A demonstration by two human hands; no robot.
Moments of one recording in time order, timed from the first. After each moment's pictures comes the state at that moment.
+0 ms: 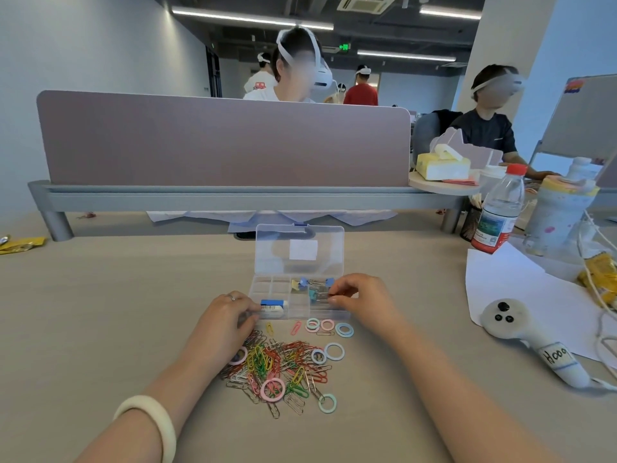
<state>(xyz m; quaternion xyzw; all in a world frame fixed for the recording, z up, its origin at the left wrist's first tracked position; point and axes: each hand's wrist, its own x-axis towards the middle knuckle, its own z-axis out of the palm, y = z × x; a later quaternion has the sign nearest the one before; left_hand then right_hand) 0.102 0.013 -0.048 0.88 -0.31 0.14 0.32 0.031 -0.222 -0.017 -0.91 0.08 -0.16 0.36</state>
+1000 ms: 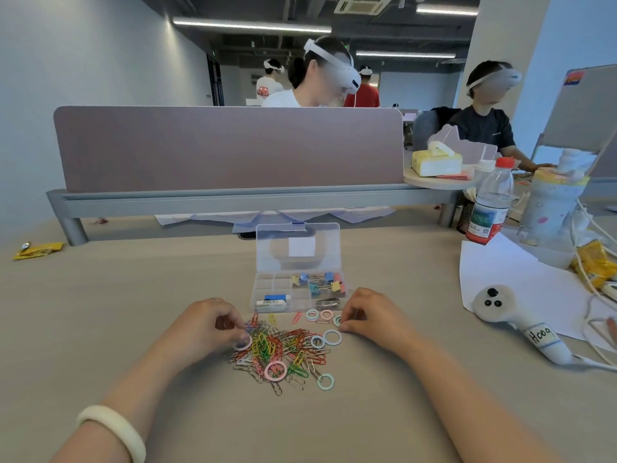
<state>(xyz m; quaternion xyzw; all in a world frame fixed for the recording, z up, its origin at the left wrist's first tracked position) 0.073 0.052 -0.014 0.90 -0.29 -0.01 0.32 -0.016 -0.224 -0.025 -0.96 0.01 -0.10 0.26</state>
